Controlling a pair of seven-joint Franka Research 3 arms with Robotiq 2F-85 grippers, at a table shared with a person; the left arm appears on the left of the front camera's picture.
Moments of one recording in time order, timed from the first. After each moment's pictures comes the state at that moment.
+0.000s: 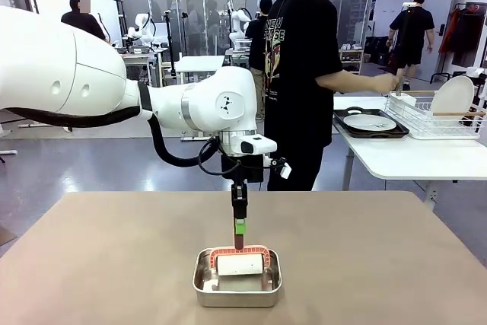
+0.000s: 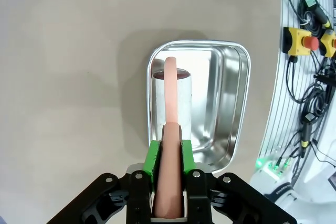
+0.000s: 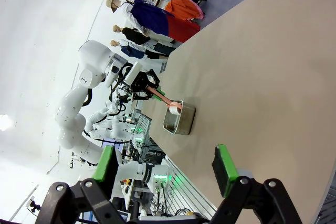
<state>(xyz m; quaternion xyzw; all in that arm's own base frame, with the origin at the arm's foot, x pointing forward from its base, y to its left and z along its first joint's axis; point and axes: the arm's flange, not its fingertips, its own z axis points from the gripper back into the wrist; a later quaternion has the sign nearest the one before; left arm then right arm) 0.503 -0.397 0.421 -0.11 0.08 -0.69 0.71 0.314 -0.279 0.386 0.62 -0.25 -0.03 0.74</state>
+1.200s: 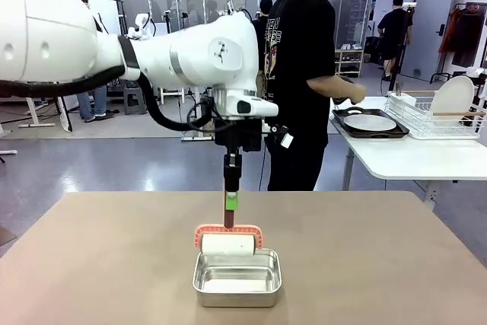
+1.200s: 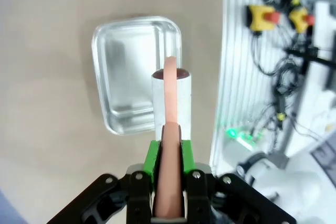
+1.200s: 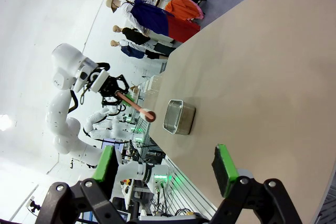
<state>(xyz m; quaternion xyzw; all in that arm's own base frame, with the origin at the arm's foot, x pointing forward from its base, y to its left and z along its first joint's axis) 0.454 -0.390 0.524 -0.10 0.12 -0.71 0.68 0.314 -0.279 0.386 0.62 -0.25 -0.03 0.74</state>
